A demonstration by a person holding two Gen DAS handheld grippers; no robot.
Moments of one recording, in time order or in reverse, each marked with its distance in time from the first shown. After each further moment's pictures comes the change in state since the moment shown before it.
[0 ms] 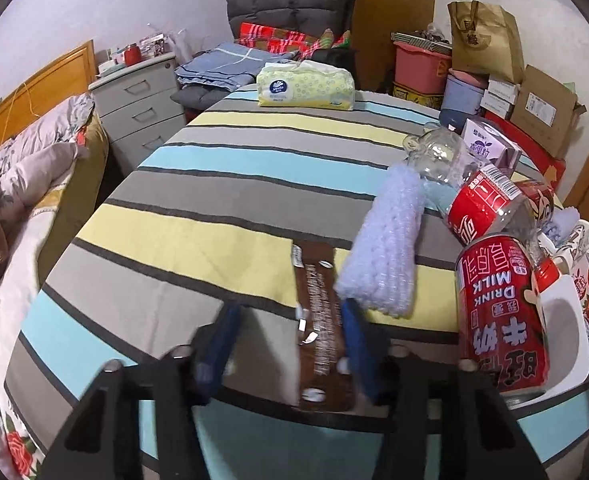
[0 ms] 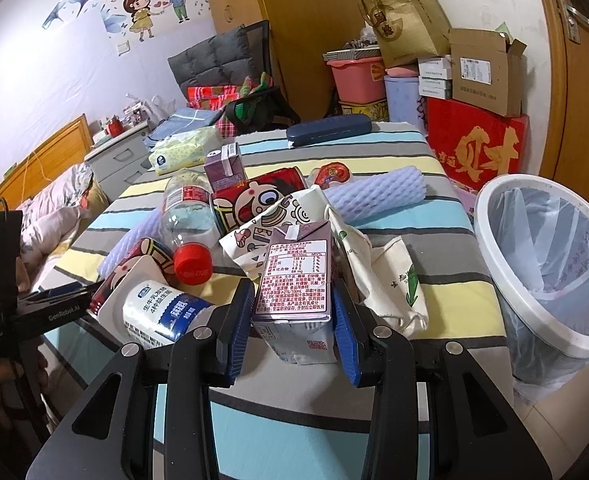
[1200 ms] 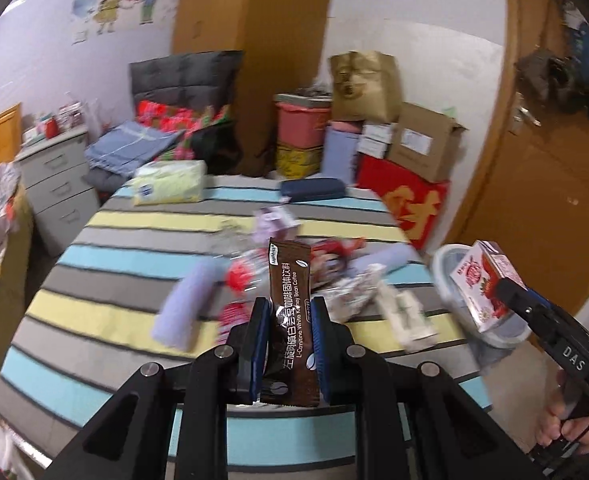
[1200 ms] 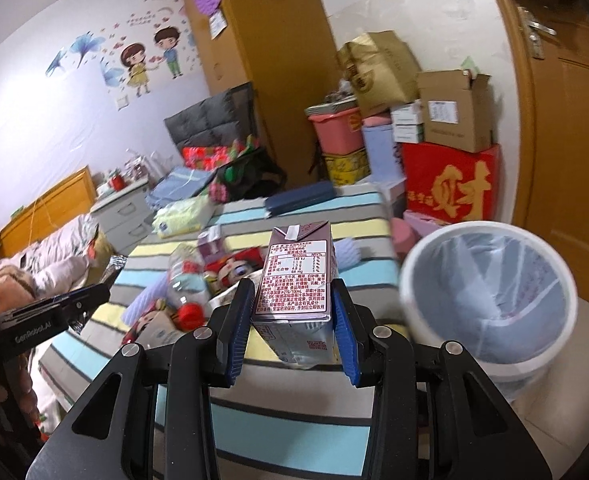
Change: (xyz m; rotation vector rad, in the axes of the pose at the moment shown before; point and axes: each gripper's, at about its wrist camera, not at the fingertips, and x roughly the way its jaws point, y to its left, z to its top) left arm -0.135 -0.105 0.008 0.148 -0.206 -0.335; right arm -0.067 -0.044 0.020 0.063 -0.177 -0.008
